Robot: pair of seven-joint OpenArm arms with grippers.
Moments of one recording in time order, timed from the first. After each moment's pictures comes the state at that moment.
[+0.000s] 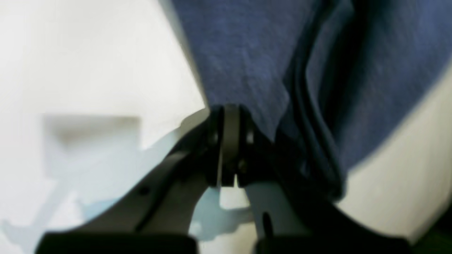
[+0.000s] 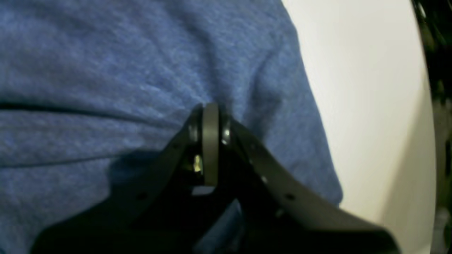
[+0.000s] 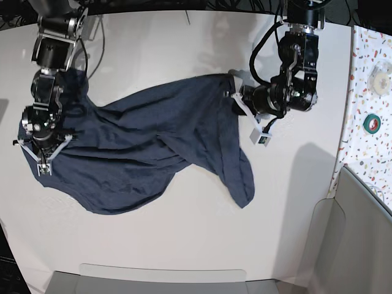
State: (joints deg) left arm -0.3 -9.4 3.3 93.0 -28.6 -6.7 65.6; right arm 10.9 15.5 21.5 68.1 -14.2 15.7 -32.8
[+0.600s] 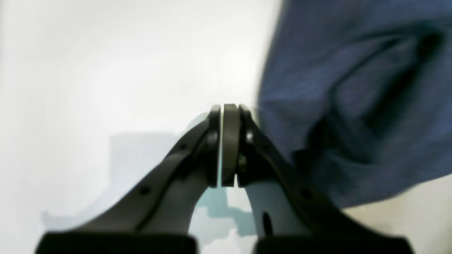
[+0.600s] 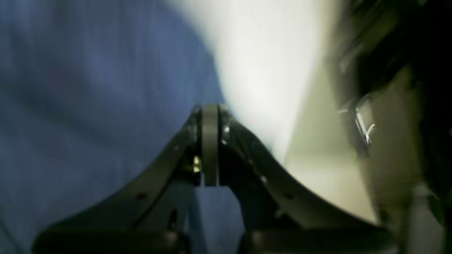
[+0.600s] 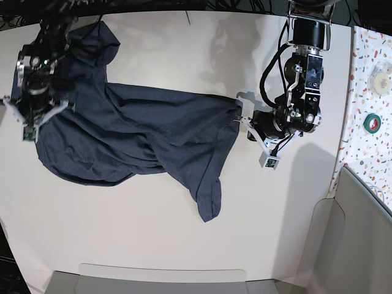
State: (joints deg) left arm -6.8 -11.7 5.3 92.9 -22.8 -6.5 64.0; right arm -4.6 4.4 28.4 114.5 -10.4 16.8 -45.6
